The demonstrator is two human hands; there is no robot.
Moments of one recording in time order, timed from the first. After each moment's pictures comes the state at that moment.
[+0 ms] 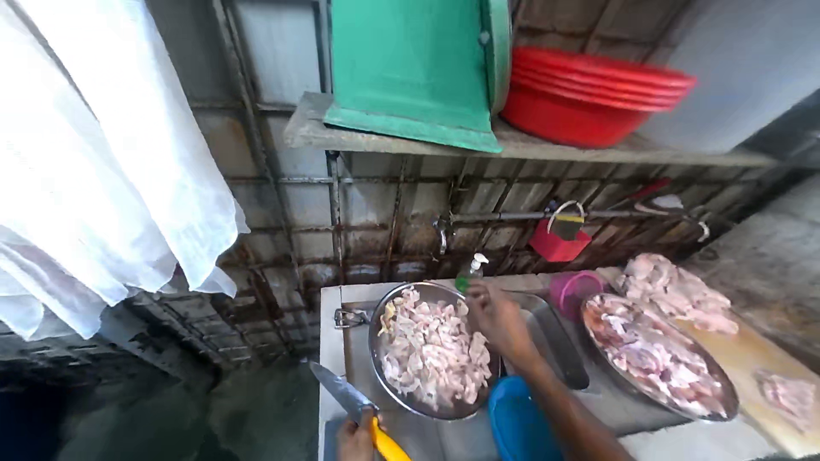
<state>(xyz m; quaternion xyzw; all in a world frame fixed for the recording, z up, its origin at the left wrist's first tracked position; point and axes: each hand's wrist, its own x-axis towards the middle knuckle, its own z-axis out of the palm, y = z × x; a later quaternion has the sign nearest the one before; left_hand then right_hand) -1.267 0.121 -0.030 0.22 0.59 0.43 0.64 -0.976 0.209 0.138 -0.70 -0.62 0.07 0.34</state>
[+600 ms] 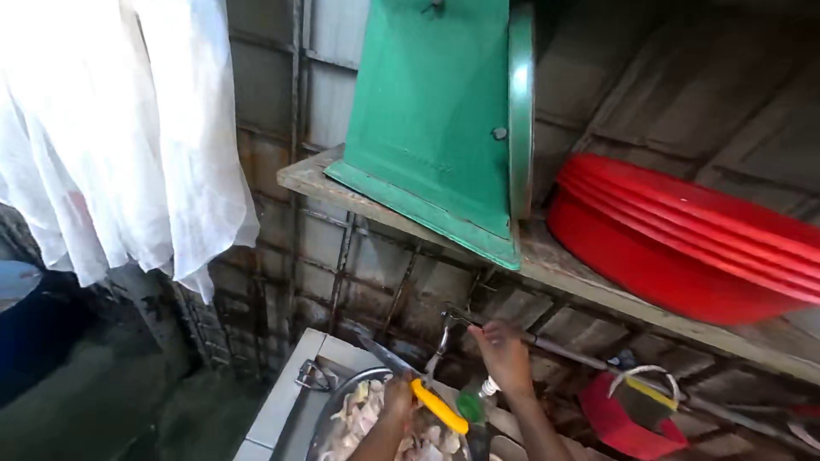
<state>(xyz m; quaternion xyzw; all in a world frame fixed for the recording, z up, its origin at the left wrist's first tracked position) -1.031 0.374 -0.014 0.12 0.51 0.50 0.68 -0.867 0.407 0.150 -0.68 -0.63 0.13 0.35</state>
